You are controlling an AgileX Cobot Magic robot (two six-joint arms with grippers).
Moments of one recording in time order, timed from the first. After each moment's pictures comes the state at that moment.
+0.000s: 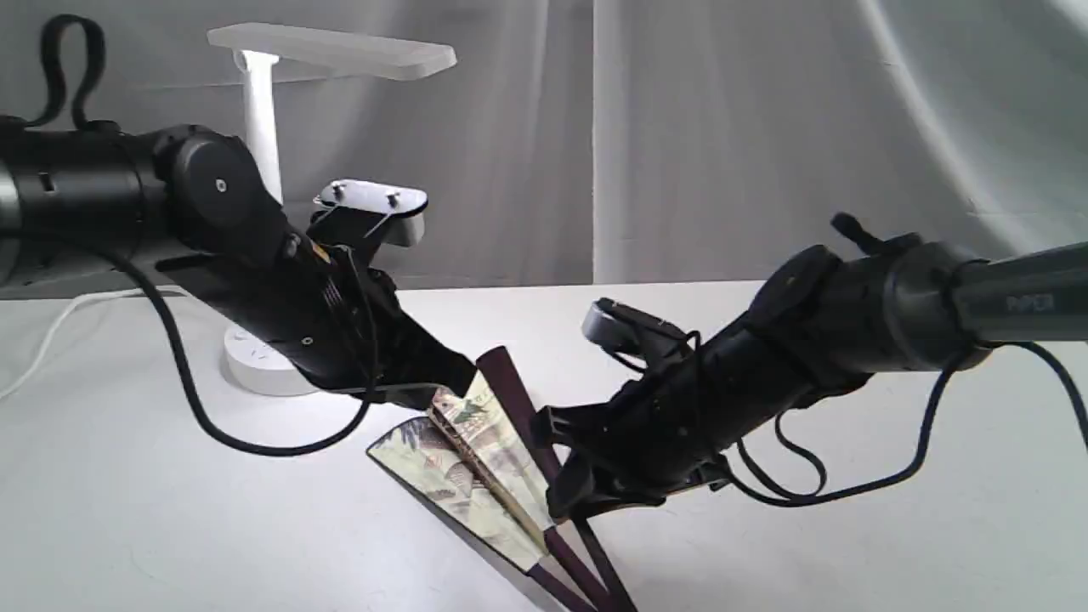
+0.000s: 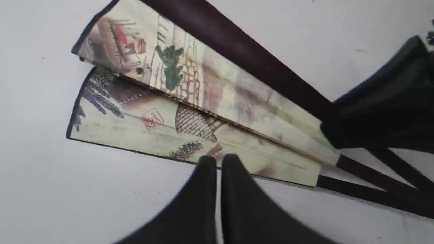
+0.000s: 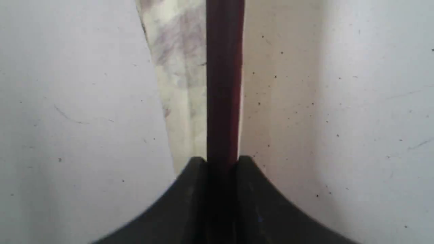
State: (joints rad) left arm -0.40 1.90 -1.40 -0.32 0.71 0.32; right arm 0.36 2.14 -1.38 0.92 0.75 -0.57
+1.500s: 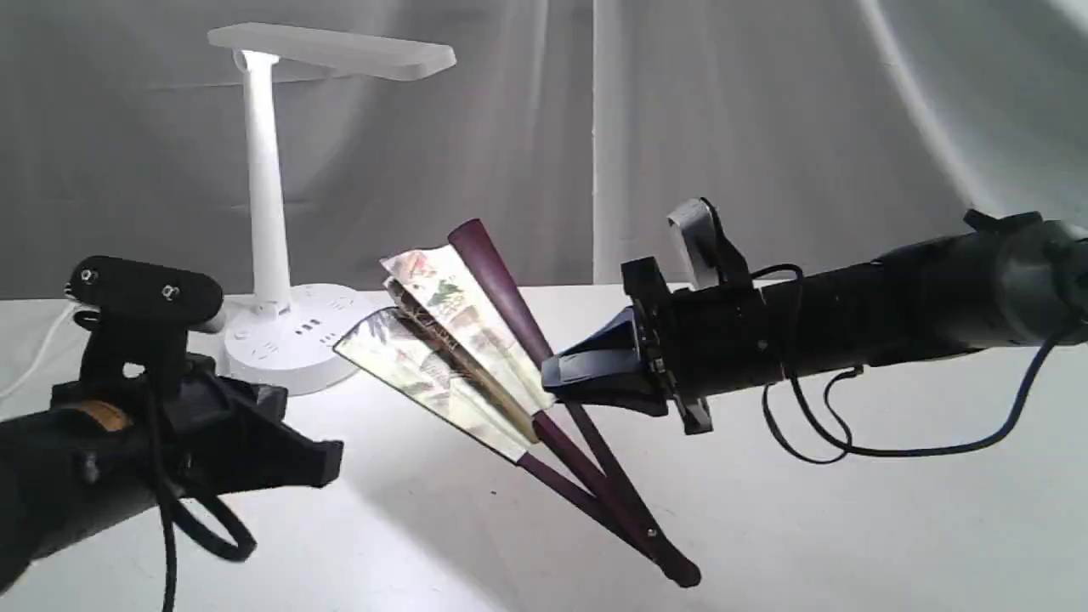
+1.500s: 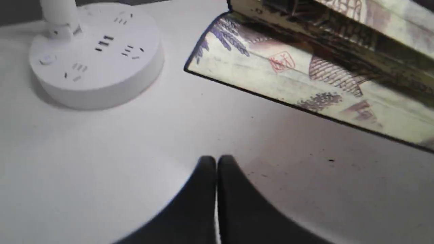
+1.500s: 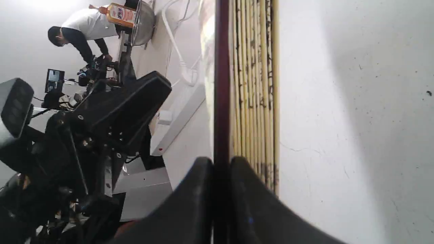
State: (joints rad) left arm -0.41 1.54 -0.68 -0.54 -0.23 0.47; right arm 0.17 2.14 -1.38 1.46 1.20 -0.91
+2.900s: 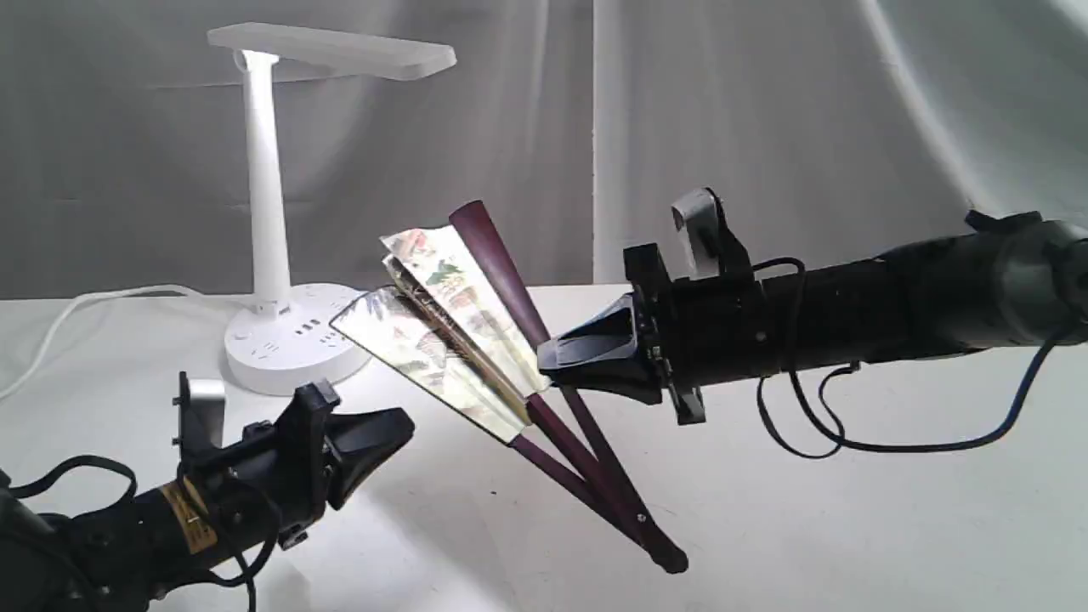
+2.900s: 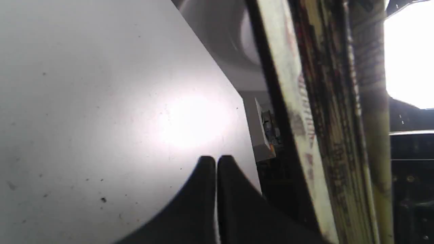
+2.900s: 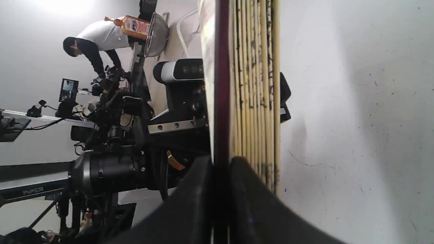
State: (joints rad) left arm -0.15 2.17 -0.79 0.70 -1.20 -1.45; right arm 0.17 2.14 -1.38 1.51 1.20 -0.92
